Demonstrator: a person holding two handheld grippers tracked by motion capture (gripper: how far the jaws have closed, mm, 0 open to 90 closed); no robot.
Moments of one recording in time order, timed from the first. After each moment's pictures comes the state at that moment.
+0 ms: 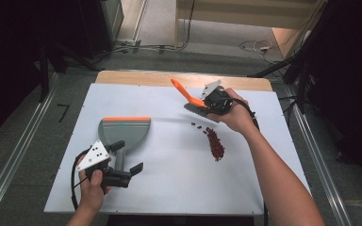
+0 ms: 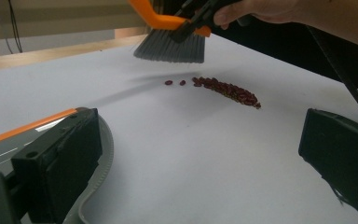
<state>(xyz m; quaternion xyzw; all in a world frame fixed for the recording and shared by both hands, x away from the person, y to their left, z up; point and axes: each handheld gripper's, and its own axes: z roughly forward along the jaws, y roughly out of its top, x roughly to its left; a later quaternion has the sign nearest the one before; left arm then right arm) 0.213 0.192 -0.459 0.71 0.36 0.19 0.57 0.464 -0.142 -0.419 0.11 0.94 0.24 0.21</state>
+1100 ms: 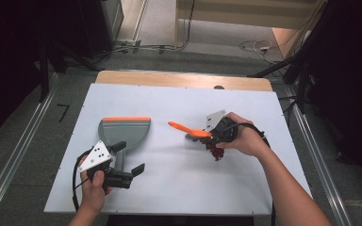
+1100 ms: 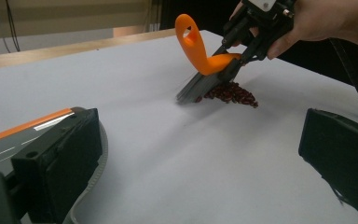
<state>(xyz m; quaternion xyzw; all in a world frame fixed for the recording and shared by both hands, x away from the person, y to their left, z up) 0.212 0.186 -0.458 0.72 0.36 0.18 0.57 0.391 -0.167 -0.444 -0.01 0.96 0.23 0.14</state>
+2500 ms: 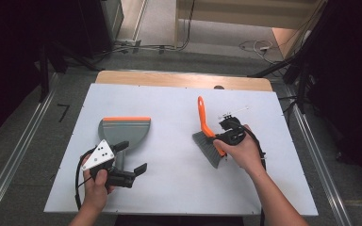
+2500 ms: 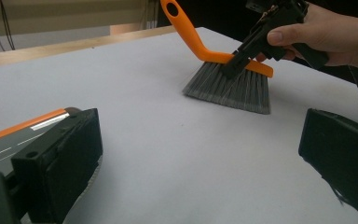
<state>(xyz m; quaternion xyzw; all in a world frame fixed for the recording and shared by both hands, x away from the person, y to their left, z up) 0.217 0.182 -0.460 0.72 0.35 0.18 0.57 0.377 -0.193 -0.451 0.45 0.85 0.29 -0.01</state>
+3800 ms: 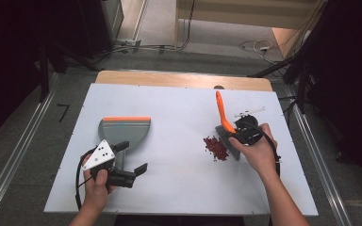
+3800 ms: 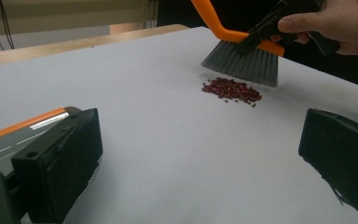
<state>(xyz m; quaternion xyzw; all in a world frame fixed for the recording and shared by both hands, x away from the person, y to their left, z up) 0.217 0.182 -0.461 0.72 0.35 0.18 0.57 0.365 -0.227 -0.429 0.48 0.83 0.26 0.14</state>
